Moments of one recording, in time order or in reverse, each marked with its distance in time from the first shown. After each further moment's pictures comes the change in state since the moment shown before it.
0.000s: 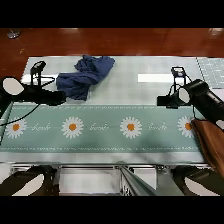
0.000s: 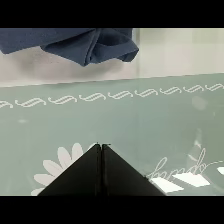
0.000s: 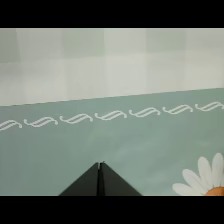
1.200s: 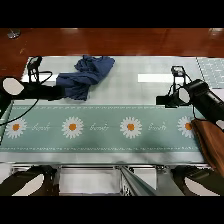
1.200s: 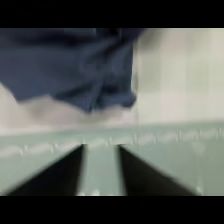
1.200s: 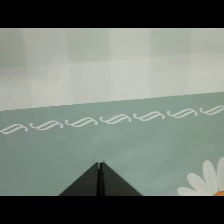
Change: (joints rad) left arm 0.001 -0.002 0.000 -0.004 0.201 -0.003; right arm 0.000 0.000 0.000 0.012 -0.018 0.001
